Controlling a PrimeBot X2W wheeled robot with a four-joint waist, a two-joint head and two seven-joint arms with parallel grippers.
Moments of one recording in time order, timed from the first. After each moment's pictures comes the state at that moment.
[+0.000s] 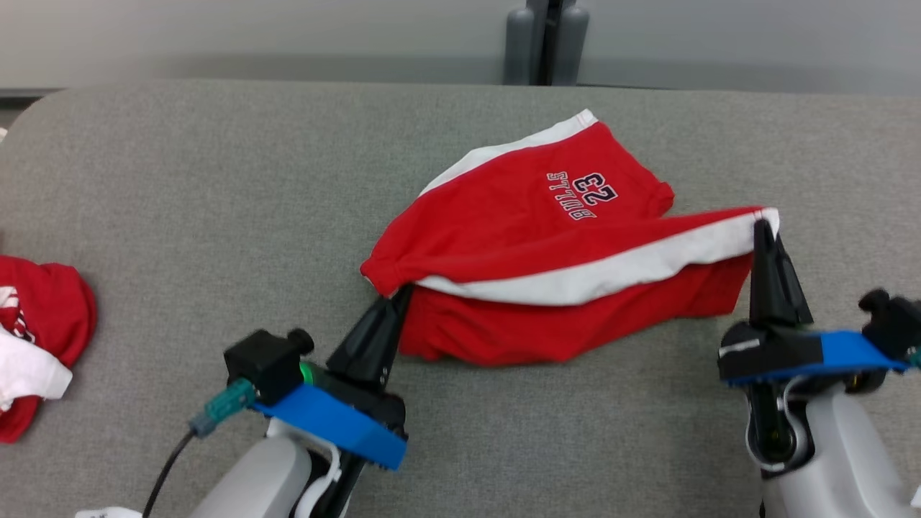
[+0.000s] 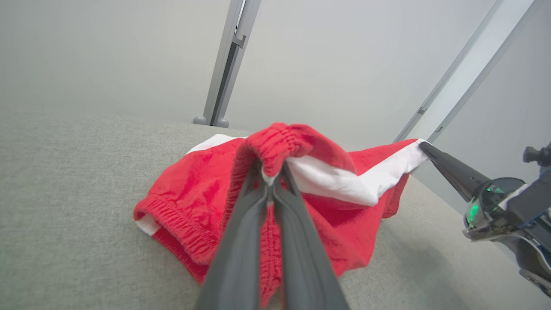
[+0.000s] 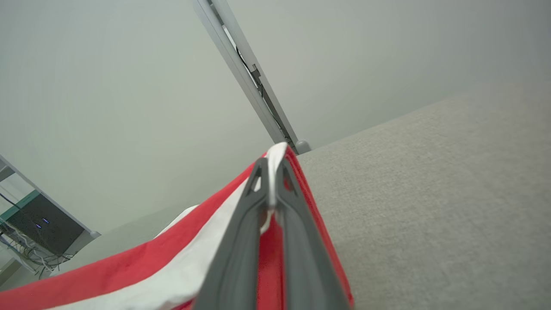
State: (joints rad) left arm -0.30 0.26 -0.62 0.21 -0.71 -0.13 -0.26; right arm -0.30 -0.05 -0.05 0.33 0.52 0.13 -0.26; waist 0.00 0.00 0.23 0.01
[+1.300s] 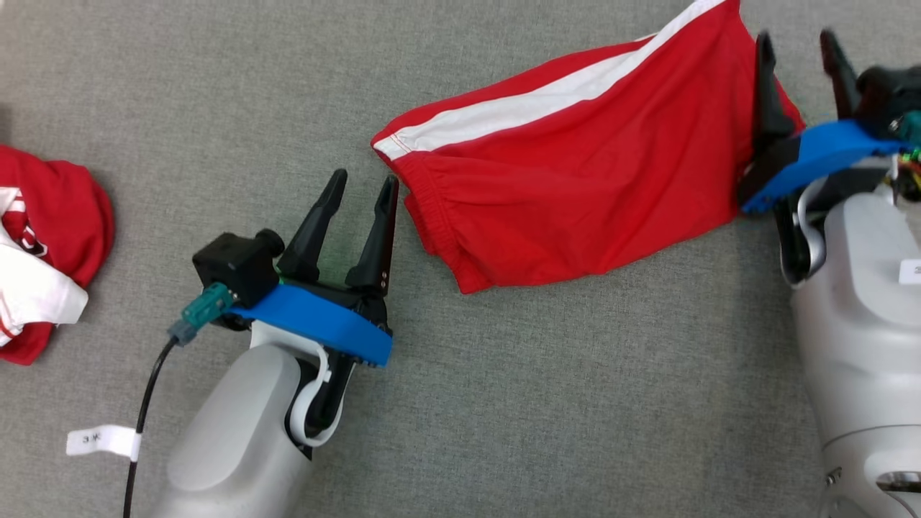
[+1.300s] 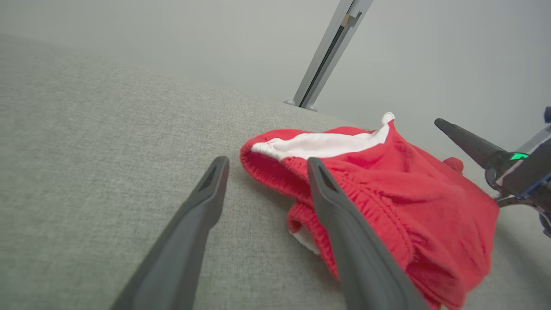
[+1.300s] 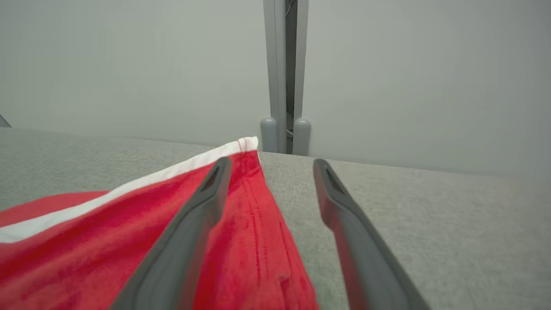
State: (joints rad) left arm -0.53 0.17 -0.50 0.41 -0.68 -0.13 -0.26; right arm -0.92 -0.09 -0.21 0.85 -0.10 0.13 -0.26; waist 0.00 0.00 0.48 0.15
